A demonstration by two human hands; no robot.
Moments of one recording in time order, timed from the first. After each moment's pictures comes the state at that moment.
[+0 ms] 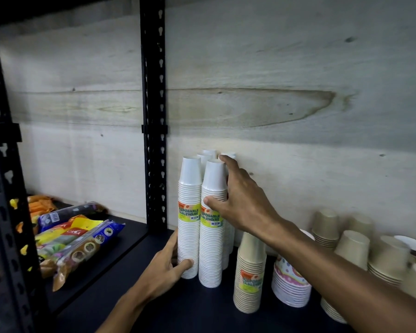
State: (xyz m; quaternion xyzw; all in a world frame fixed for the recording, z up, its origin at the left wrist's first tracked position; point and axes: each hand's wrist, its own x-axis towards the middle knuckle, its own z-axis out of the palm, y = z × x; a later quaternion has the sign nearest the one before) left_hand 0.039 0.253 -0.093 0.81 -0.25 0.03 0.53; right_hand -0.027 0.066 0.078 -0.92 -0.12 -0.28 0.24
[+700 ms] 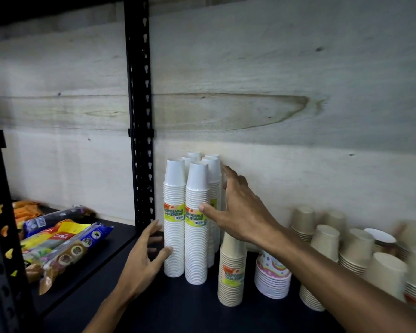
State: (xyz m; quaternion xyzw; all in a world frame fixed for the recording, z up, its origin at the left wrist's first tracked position) left_hand 0.032 0.259 -0.087 0.79 -0.20 0.17 0.55; right_hand -0.054 0.041 0.071 -0.93 -0.10 -0.25 0.25
